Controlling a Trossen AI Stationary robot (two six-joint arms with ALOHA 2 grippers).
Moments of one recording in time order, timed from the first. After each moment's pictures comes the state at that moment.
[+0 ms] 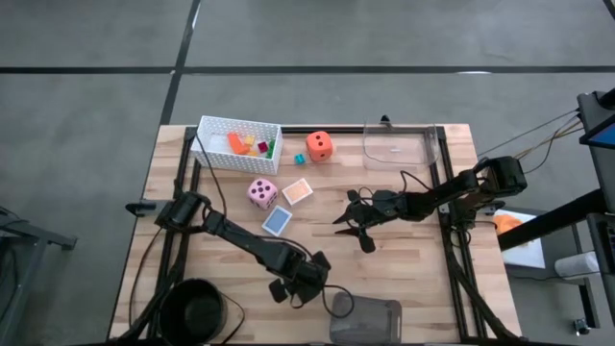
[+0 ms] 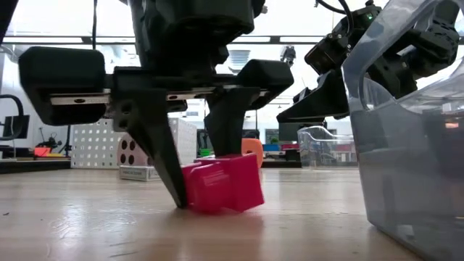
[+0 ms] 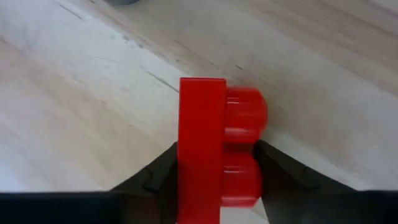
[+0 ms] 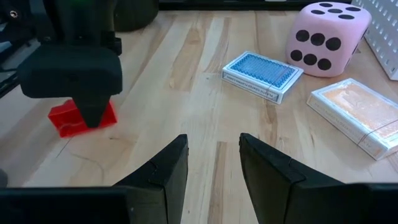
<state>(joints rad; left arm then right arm) -0.39 2.15 1.51 -0.59 0.04 0.65 0.03 1.57 0.43 0.76 -0.17 0.03</state>
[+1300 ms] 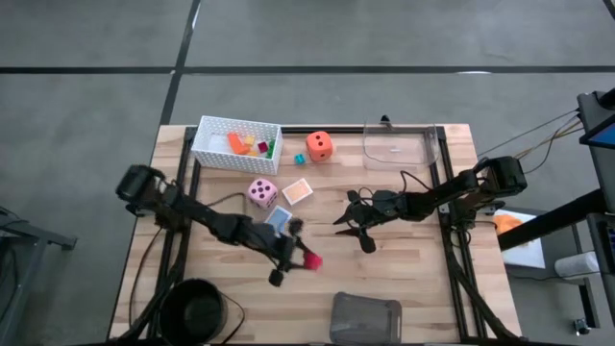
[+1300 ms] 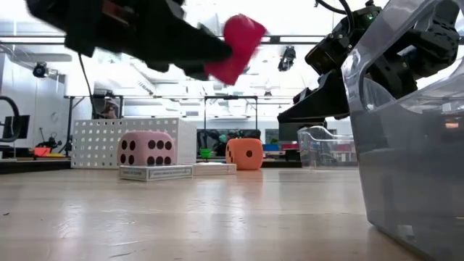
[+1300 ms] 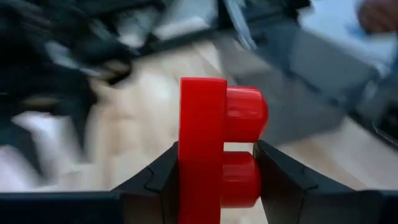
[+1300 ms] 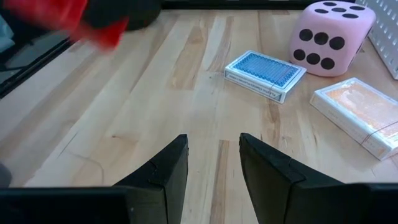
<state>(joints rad) -0.31 1.70 0.74 0.60 0.02 0.15 0.03 1.57 0.42 0.76 -0.18 0.03</state>
